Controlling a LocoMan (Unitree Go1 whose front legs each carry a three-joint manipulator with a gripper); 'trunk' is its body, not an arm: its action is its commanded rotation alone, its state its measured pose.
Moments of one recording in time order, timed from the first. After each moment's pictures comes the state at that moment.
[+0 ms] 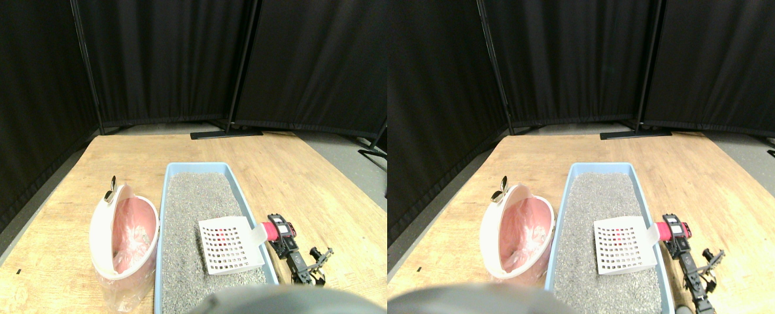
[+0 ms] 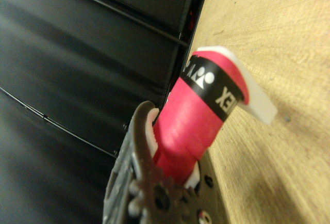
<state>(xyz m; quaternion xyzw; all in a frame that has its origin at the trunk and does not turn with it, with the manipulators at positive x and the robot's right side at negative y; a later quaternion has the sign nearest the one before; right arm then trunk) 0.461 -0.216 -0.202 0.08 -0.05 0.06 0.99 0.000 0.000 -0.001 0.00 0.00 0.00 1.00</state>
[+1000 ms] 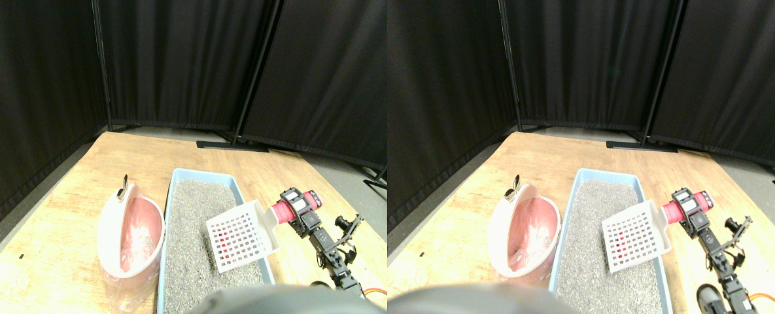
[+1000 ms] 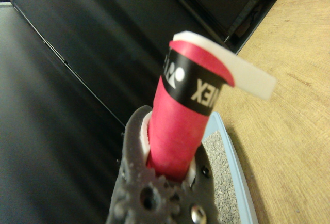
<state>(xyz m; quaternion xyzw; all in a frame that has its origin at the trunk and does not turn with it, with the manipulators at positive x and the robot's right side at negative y) 0.480 -0.199 -0.100 -0.14 -0.11 0.14 0.97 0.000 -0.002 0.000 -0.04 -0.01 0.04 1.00</state>
